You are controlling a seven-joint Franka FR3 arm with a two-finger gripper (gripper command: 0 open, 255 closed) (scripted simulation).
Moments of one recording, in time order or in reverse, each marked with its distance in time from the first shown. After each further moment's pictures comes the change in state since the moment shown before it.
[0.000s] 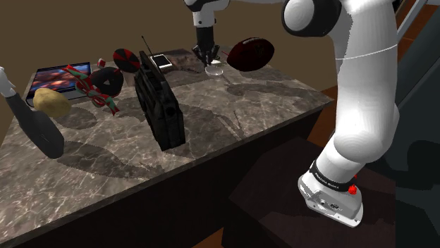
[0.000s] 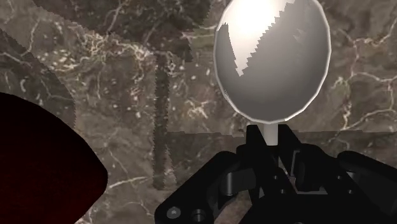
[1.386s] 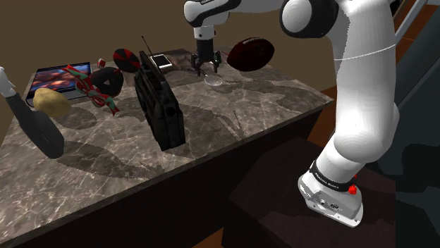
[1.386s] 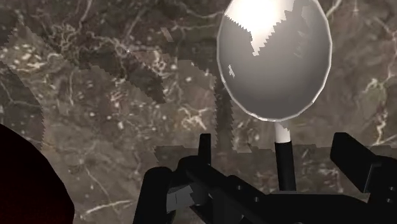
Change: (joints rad) arm 0.002 0.016 0.001 -0.102 0.002 0.117 -0.006
